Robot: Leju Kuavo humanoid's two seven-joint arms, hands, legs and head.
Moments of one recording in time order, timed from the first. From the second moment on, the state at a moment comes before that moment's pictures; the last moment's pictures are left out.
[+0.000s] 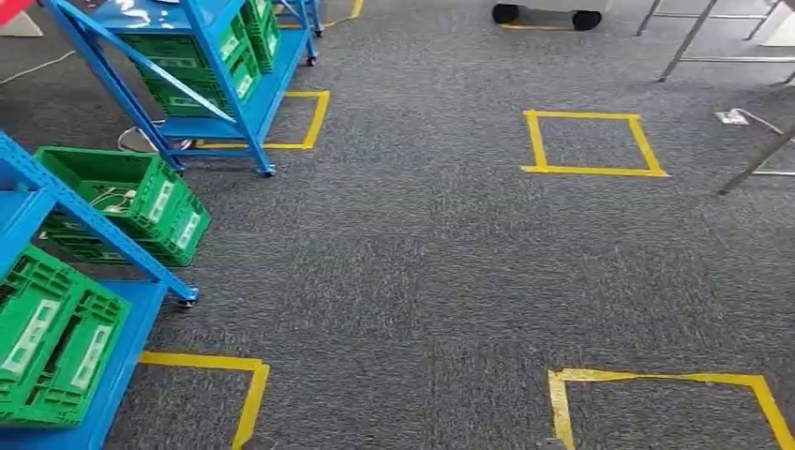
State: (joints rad) left arm -0.08 -0.33 1.16 -0.27 -1.48 0.06 0.01; right arm -0.06 0.21 -1.12 -0.27 1.17 -0.15 -0.03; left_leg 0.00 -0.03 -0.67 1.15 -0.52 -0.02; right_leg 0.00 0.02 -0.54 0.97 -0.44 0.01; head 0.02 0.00
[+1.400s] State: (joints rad) left arm -0.08 -0.33 1.16 -0.27 -1.49 0.05 0.00; right arm -0.07 0.20 -1.11 -0.27 1.21 -0.15 -0.01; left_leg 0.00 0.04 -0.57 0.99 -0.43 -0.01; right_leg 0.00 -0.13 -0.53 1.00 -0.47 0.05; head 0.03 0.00
